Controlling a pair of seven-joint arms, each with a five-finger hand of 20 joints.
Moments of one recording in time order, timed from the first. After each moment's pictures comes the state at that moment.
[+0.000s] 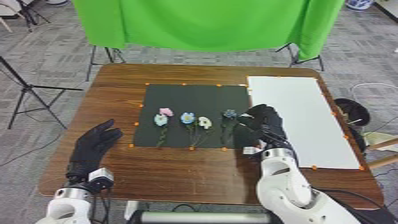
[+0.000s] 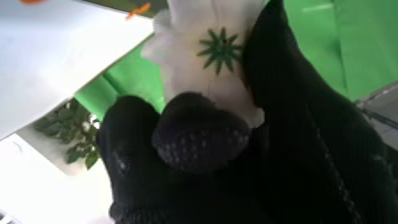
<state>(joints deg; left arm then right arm) 125.4 -63.5 -94.4 -113.4 47.6 7.8 13.8 -88.7 -54.9 52.1 -104.0 -127.3 31.3 30.3</state>
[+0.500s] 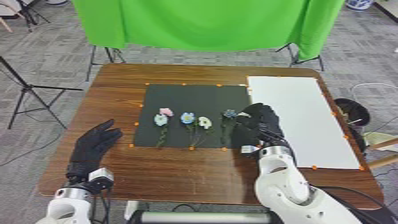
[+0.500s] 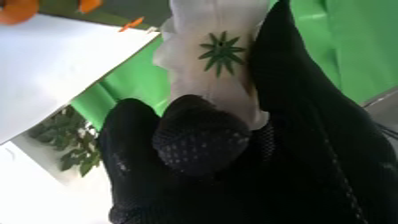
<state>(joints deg) 125.4 -63.6 -94.3 -113.4 47.5 7.8 13.8 -86.7 -54.9 50.6 -102.9 -126.2 30.4 29.9</state>
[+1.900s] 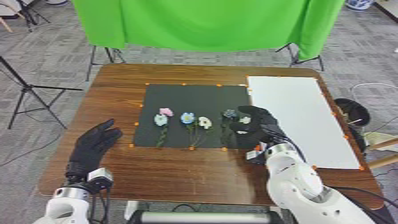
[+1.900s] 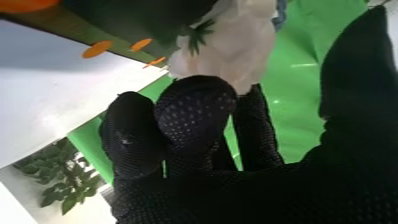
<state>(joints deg) 125.4 -63.6 -95.1 -113.3 47.7 6.5 12.9 -89.6 -52.4 56.2 -106.0 -121.1 15.9 25.6</state>
